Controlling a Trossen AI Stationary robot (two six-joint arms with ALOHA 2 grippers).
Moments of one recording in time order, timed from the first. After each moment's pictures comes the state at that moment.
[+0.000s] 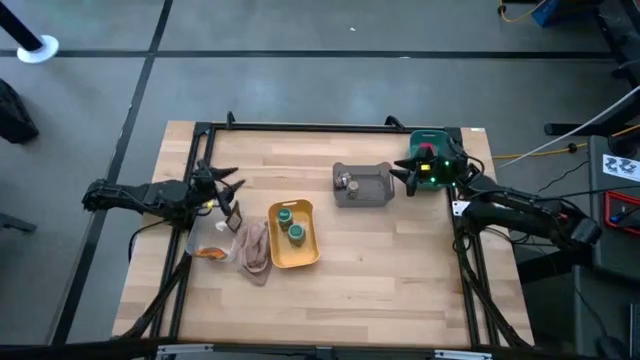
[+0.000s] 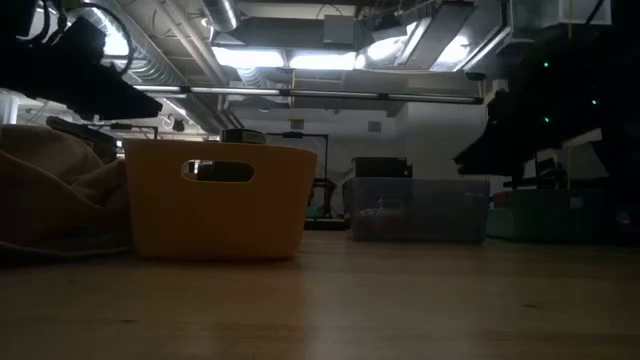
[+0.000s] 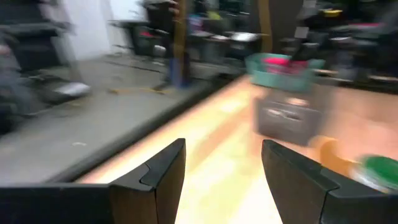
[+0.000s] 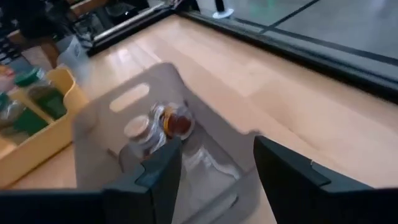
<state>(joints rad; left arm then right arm) -0.14 0.00 0.14 -0.28 -0.79 -0.06 -0.78 0.84 0.20 0.27 -0.39 0.15</state>
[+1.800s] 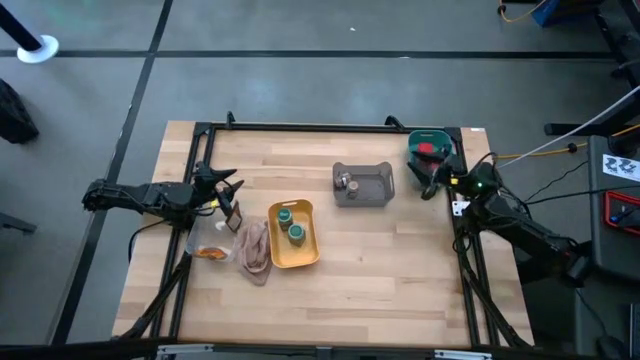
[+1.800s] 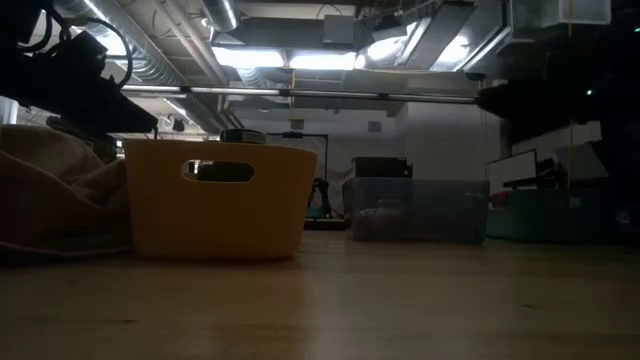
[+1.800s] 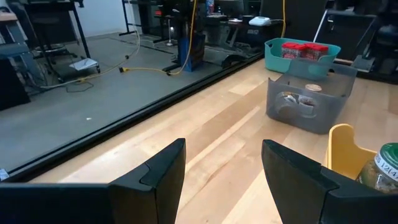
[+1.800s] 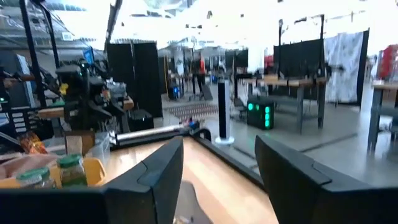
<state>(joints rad) -0.14 0.01 0.14 -0.41 -0.83 -0.21 -0.78 0.30 0.01 0.47 -0.37 0.10</state>
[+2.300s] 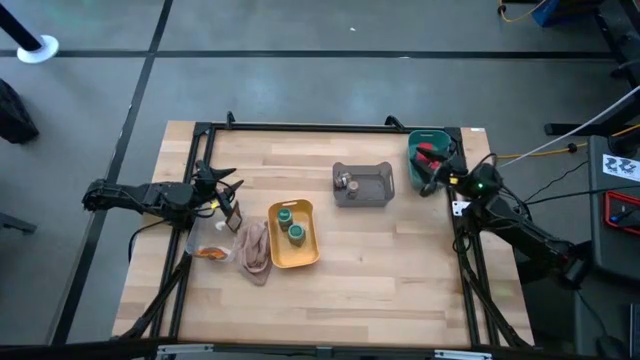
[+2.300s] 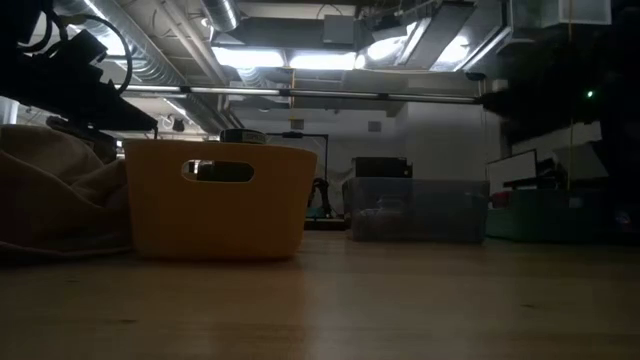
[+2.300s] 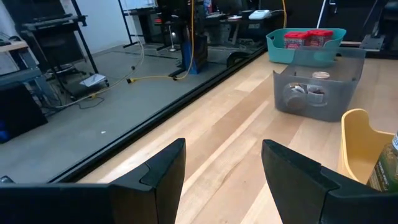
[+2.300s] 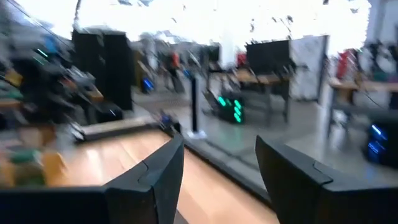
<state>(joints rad) -0.14 0.00 0.14 -0.41 -0.84 -0.08 -0.78 0.22 0.01 0.39 -0.26 0.03</state>
